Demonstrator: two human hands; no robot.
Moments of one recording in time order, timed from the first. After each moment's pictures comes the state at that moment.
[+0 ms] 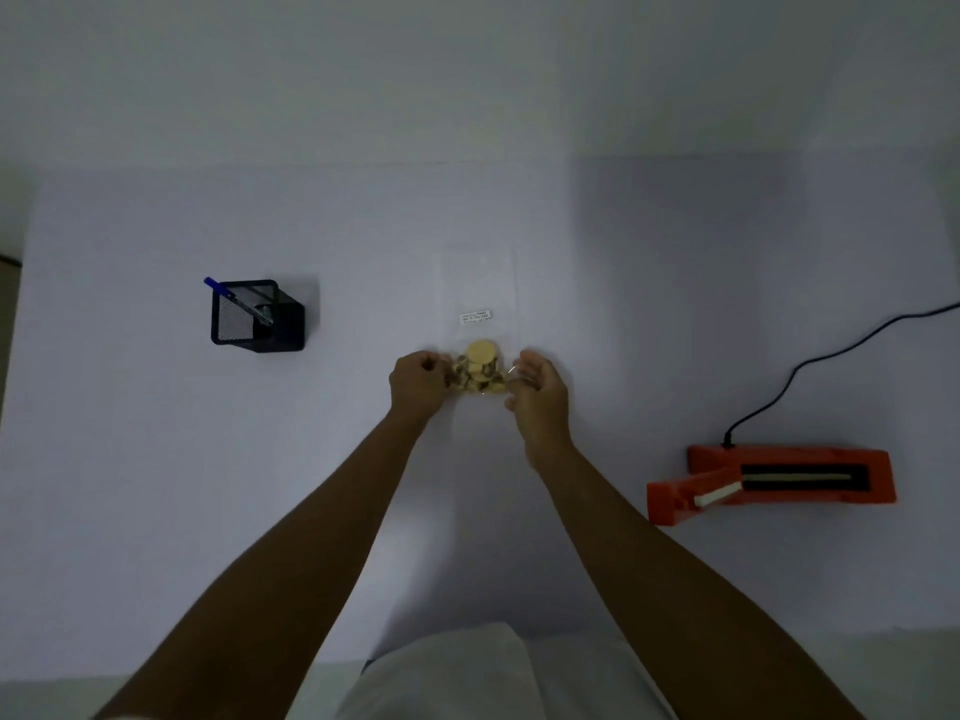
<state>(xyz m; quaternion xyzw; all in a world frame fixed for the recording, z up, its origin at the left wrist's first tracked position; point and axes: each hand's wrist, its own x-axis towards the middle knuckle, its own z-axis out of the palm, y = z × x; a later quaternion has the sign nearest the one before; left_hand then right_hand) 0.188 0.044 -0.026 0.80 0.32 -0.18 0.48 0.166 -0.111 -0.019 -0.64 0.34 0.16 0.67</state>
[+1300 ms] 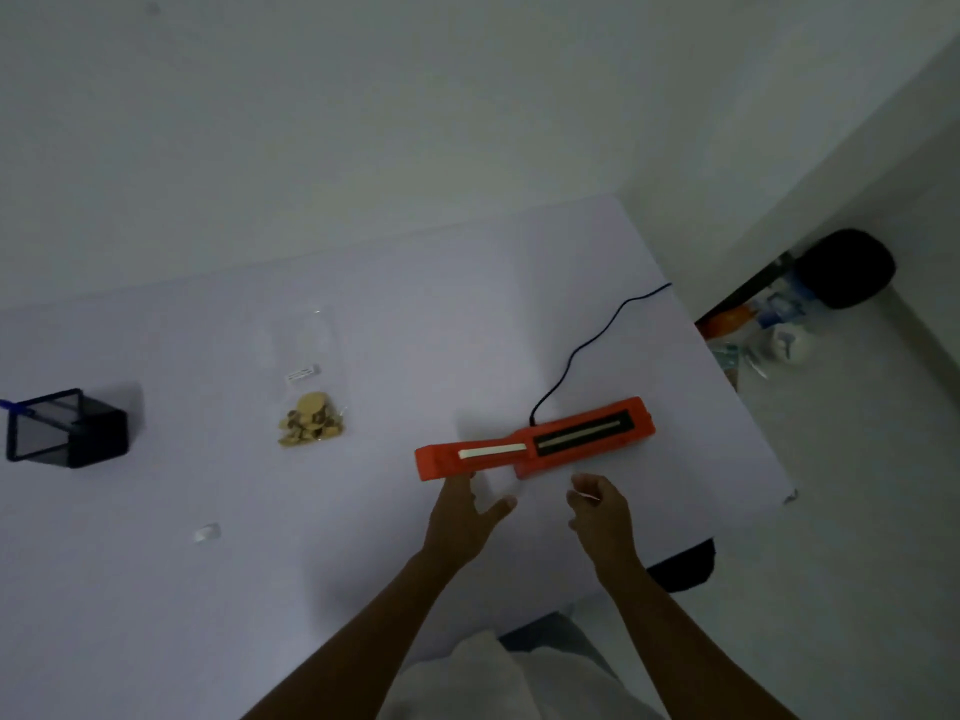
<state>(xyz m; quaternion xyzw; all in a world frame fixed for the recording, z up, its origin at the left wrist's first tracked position) 0.026 -0.197 0.024 0.80 0.01 -0.28 0.52 -0.025 -0.382 0.026 -0.73 0.43 0.06 0.53</state>
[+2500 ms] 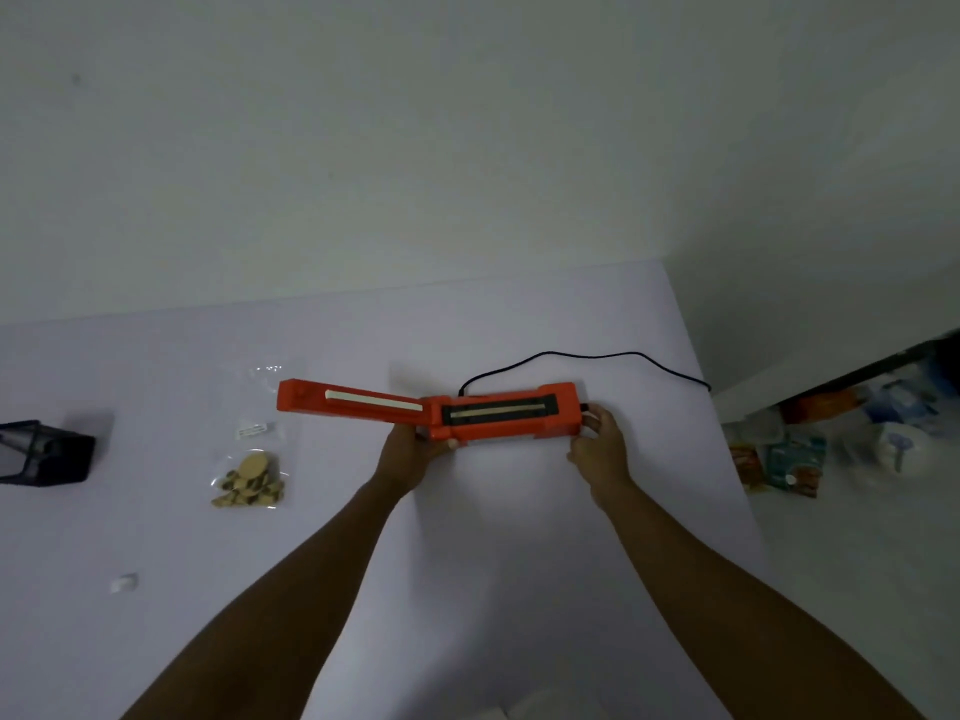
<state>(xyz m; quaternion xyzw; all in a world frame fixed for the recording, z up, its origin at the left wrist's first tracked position) 0.246 -0.268 -0.018 0.80 0.07 -0.17 0.57 0.242 -0.546 -0.023 -0.73 0.34 0.11 0.58</state>
